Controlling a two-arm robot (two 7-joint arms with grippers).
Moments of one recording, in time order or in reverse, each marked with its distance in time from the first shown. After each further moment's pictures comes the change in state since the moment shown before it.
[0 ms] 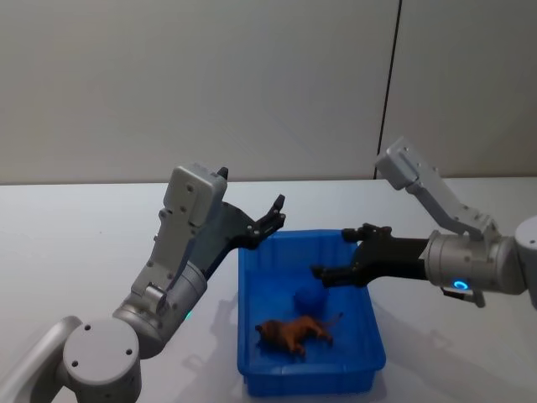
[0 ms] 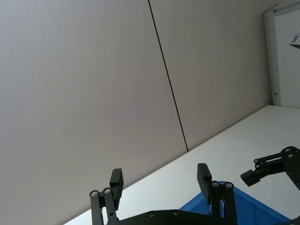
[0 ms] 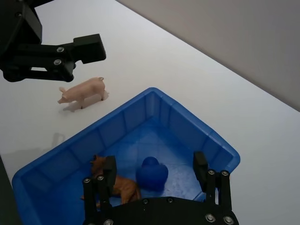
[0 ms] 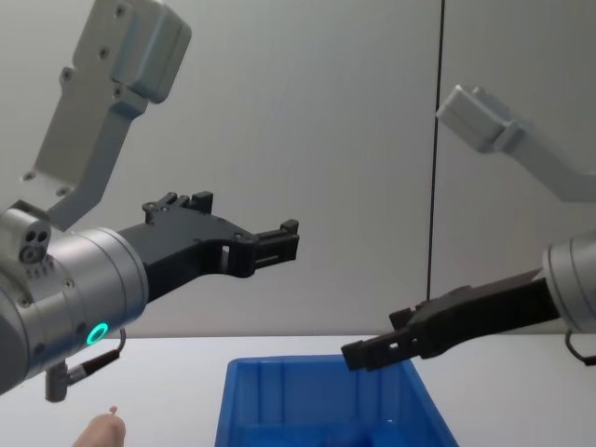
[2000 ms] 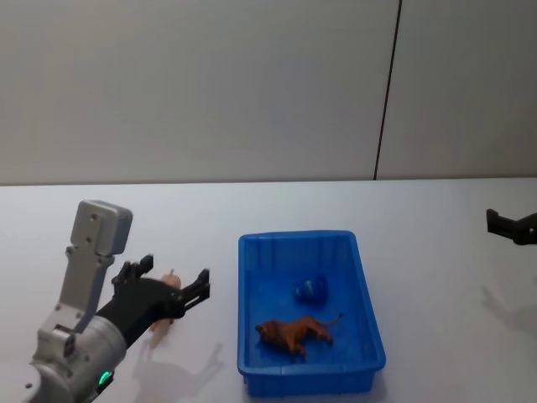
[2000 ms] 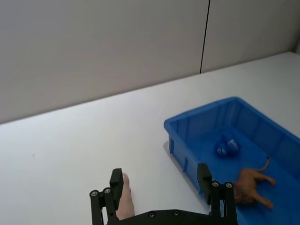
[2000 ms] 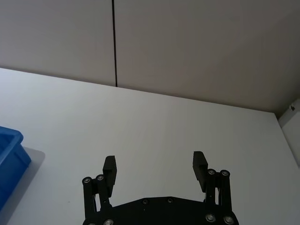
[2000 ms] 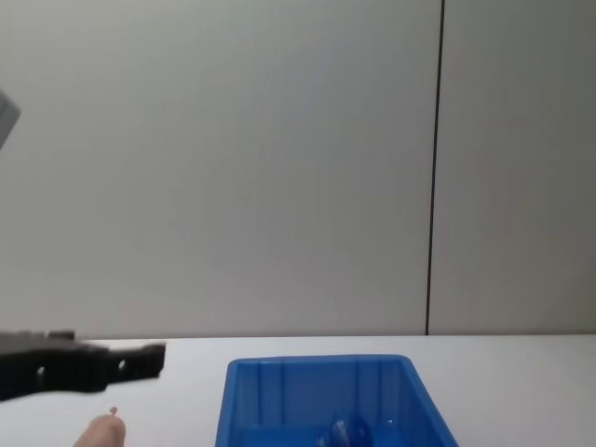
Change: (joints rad) left arm 0.216 0.226 -0.111 -0.217 -0.404 0.307 0.117; right arm -0.204 0.169 0.225 -0.180 0.254 0.036 -0.652
